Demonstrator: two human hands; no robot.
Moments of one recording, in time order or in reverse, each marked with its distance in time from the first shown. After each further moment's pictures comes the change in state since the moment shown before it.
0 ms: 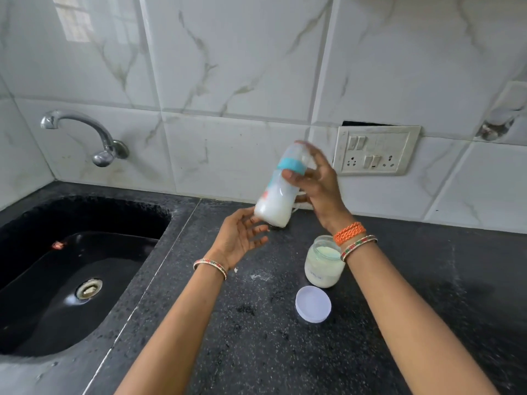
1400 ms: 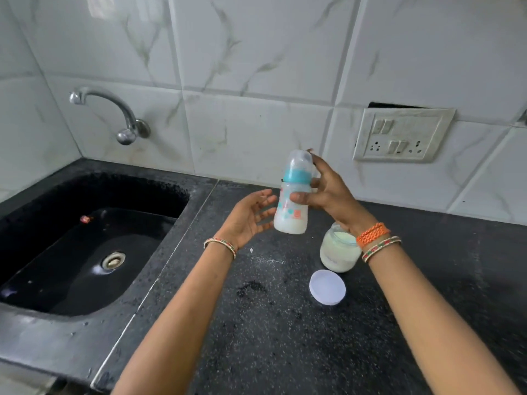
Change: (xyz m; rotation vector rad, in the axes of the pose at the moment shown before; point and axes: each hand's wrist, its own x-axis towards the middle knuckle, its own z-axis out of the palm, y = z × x) left_hand -0.005 -0.001 -0.018 0.030 0.068 -0.001; right_hand -0.025 0.024 -0.005 -0.116 -0.245 0.163
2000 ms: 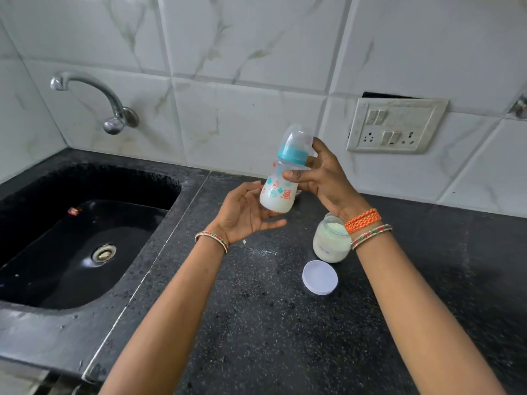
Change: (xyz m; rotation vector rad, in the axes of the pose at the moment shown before) left_hand -0.008 0.004 0.003 -0.083 -0.348 -0.151; right_hand 0.002 -0.020 0.009 0.031 0.064 0.037
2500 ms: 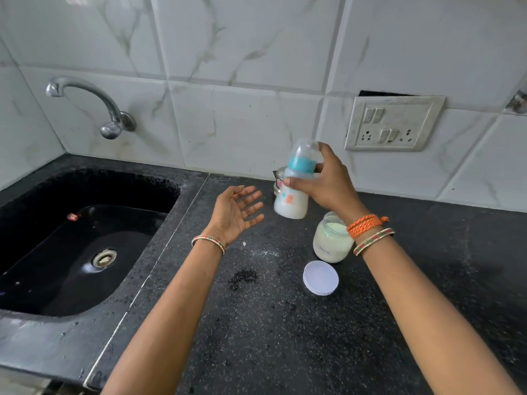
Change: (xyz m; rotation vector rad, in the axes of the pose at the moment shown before) left_hand 0.006 -0.002 -0.022 -0.011 0.413 0.110; right_hand -0.004 0.009 -0.005 -0.658 0.265 -0.074
